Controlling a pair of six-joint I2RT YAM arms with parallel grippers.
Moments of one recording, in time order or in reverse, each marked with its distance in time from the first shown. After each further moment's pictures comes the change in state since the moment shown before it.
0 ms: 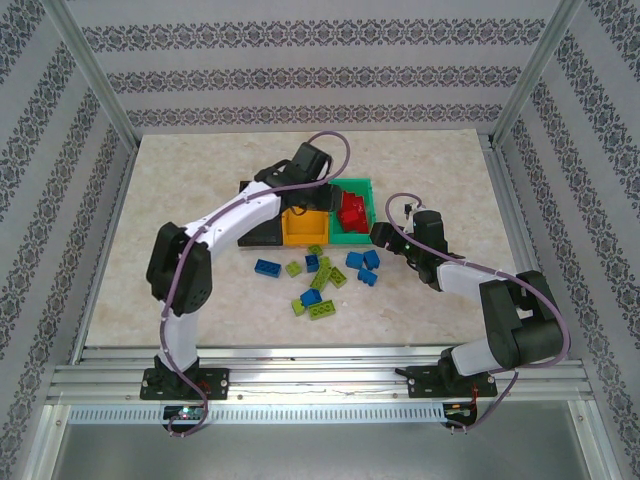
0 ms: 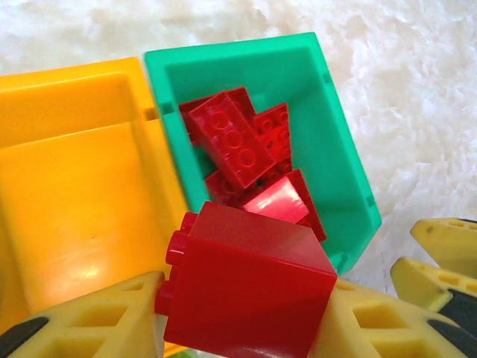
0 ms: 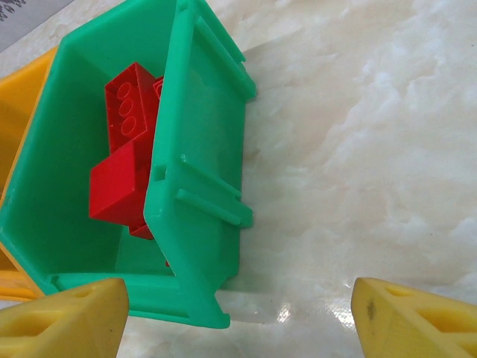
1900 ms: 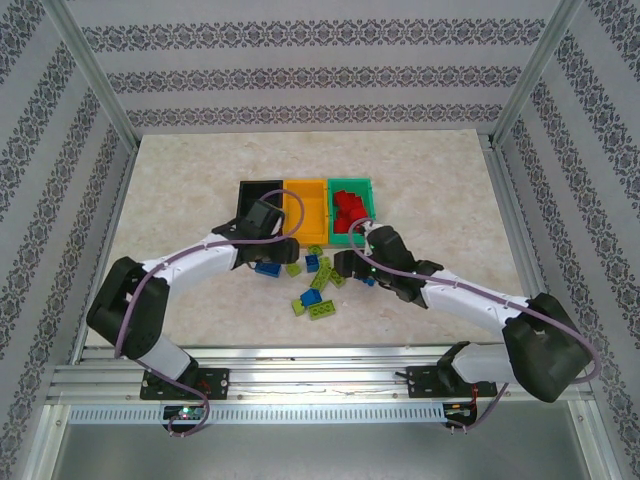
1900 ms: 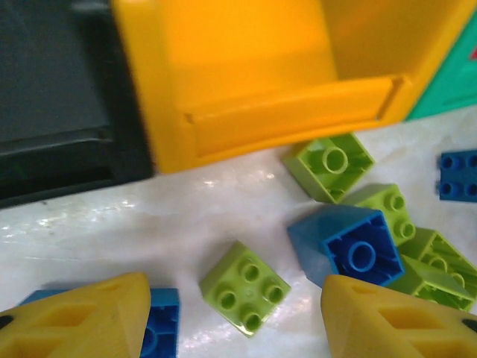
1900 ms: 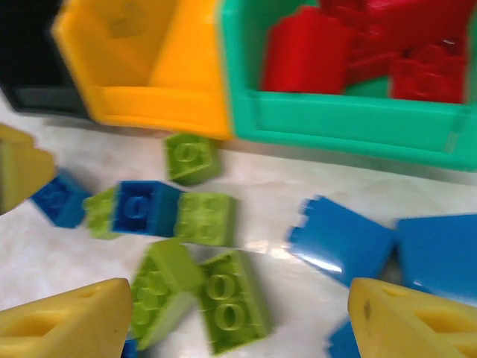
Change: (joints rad) left arm 0.100 -0.425 -0.810 0.257 -0.001 -0.036; right arm 0.451 -0.165 0.100 -0.381 0.172 0.023
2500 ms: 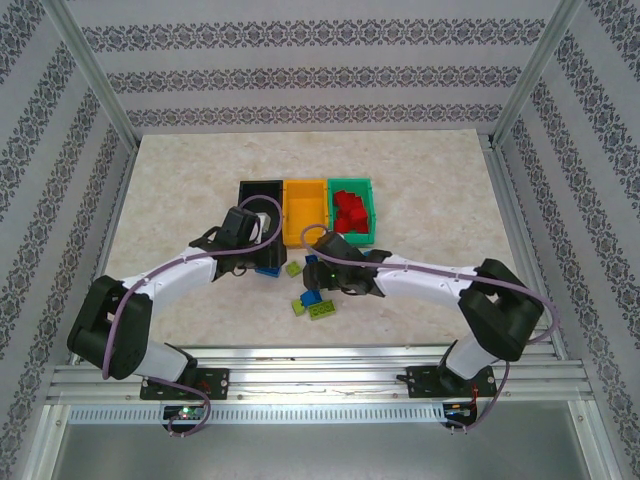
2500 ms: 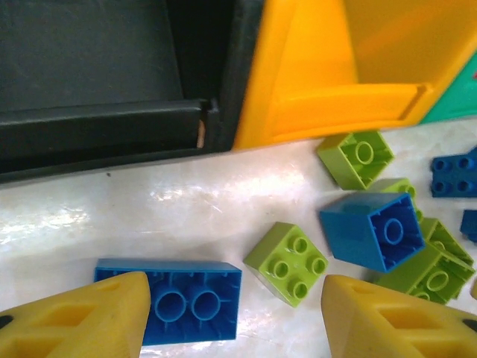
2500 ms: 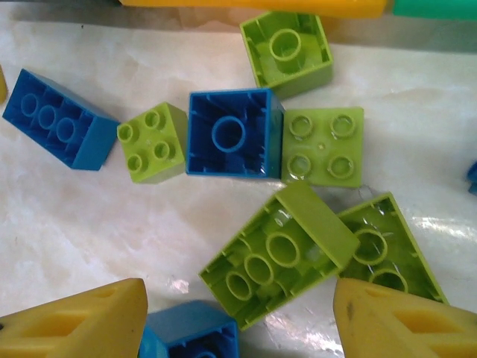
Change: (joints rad) left arm 0.085 -0.123 -0.158 0.113 0.140 0.047; right arm 0.218 0.308 0.301 -0.271 0.097 0.187
